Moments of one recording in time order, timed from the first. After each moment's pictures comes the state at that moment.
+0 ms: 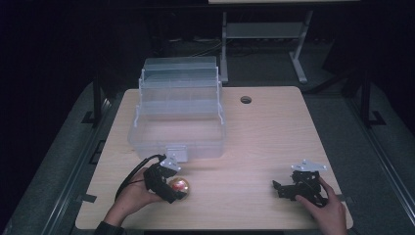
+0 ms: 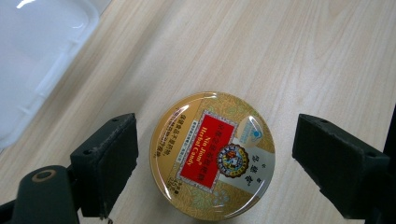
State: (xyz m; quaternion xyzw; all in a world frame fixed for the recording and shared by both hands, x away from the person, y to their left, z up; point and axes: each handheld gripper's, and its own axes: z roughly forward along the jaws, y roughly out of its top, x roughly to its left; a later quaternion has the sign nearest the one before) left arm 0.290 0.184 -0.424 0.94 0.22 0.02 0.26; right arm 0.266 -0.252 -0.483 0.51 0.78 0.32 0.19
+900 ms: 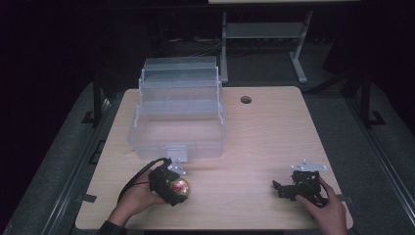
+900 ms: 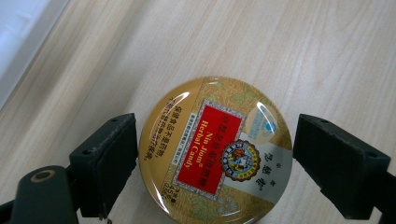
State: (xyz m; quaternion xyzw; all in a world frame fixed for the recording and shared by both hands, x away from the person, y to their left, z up) left arm 0.291 0.175 -0.440 0.95 0.21 0.02 0.22; right arm 0.266 -0.252 -0.483 0.51 0.78 0.32 0.19
